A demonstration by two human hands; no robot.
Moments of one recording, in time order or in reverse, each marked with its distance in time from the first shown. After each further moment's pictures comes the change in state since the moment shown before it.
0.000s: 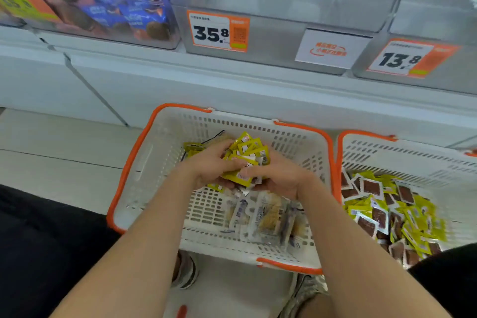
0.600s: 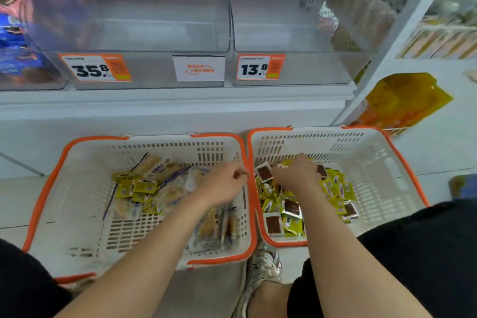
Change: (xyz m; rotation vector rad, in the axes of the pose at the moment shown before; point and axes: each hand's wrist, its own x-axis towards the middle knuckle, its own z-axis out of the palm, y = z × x) left_hand 0.027 0.042 0.193 0.806 -0.045 0.343; right_hand -0.163 0.026 -0.127 -0.542 1.108 0.436
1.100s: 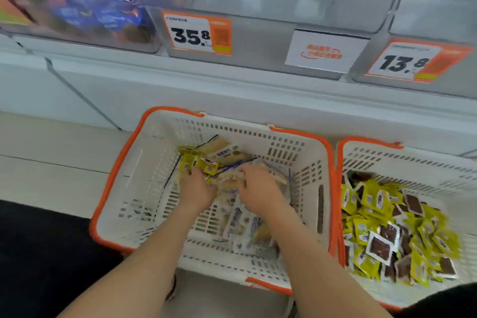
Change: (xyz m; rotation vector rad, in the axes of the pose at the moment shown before) left_hand -0.036 -0.236 -0.024 -0.068 0.390 -0.717; right_hand -0.051 -0.129 0.183 -0.211 -0.399 -0.825
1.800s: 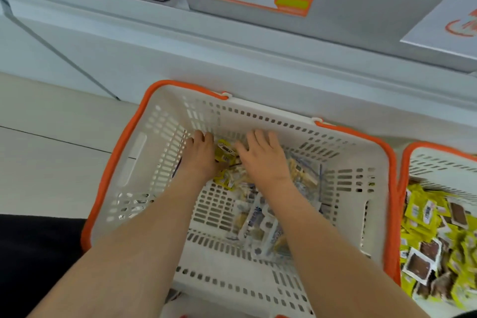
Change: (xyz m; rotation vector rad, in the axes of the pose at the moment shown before) left_hand 0.112 -0.037 -0.002 0.495 0.029 0.239; right_hand 0.106 -0.008 0.053 -0.936 0.111 -0.345
